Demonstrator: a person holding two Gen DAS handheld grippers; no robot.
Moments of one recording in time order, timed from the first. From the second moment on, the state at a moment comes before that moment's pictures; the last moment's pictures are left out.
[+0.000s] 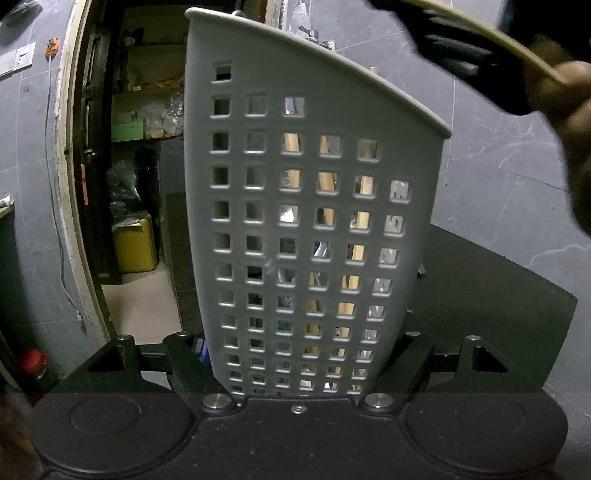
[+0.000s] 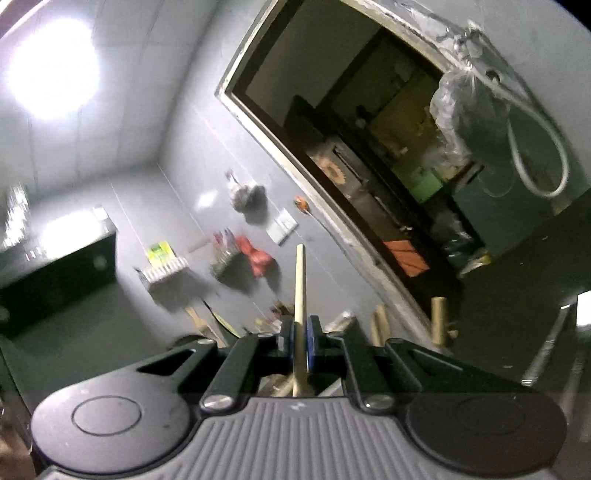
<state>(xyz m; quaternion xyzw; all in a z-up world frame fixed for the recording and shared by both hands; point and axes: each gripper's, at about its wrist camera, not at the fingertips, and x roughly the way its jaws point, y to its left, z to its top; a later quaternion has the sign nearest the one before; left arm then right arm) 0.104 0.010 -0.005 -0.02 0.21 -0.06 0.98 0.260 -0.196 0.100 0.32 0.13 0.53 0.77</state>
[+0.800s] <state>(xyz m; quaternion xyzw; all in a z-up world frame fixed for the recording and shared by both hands) 0.106 0.009 -0.006 -0.01 0.21 -0.07 0.98 0.280 -0.157 0.059 0.33 -0.02 0.46 0.82</state>
